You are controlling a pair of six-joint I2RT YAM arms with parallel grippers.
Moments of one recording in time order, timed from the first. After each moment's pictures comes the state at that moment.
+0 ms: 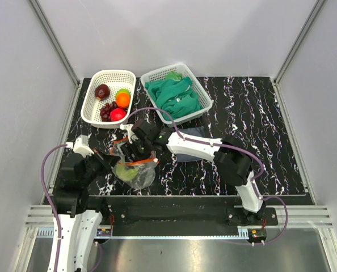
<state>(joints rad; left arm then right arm) -0.04 0.30 0.59 -0.74 0.32 -0.72 1.05 2.08 1.65 -0.36 -0.39 0.36</state>
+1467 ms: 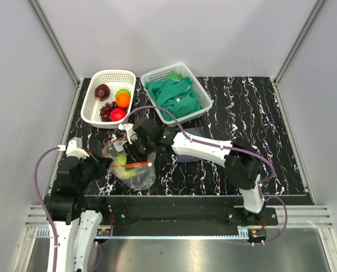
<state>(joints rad) -0.04 0.29 0.69 -0.88 0.17 -0.64 1.07 1.98 1.62 -0.39 -0.43 0.32</state>
